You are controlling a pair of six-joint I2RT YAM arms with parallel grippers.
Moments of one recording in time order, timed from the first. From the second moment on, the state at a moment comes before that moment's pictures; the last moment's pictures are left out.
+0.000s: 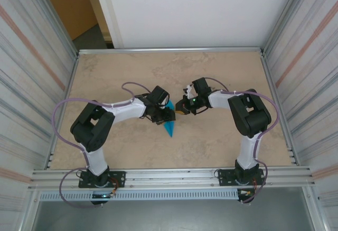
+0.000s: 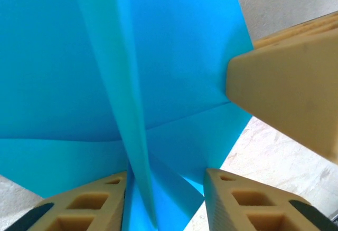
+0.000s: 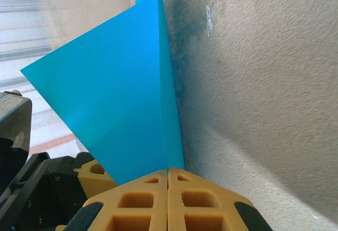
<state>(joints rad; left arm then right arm) -0.70 1.81 1.08 -0.40 0.31 -0.79 0.44 1.93 1.05 -0.13 -0.79 0.73</state>
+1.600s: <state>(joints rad) -0.68 1.87 1.24 -0.64 0.24 -0.73 0.37 1.76 1.02 -0.21 -0.60 0.72</state>
